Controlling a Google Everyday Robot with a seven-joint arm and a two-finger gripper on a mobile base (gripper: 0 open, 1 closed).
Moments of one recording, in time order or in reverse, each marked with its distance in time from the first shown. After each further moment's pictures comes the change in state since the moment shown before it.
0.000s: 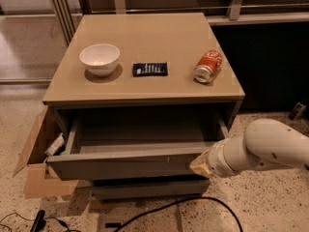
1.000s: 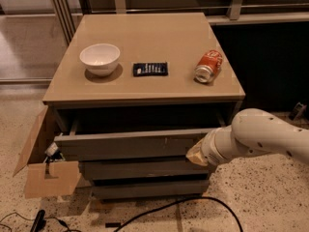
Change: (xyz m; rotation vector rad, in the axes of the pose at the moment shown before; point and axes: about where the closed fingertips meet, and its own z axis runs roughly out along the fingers) arm -0.023 -0.032 0.013 0.058 0.029 -0.061
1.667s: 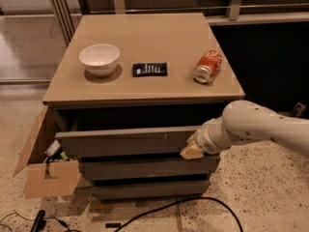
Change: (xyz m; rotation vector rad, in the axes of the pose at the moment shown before) arm -0.015 -0.035 0.020 0.033 0.012 -0.042
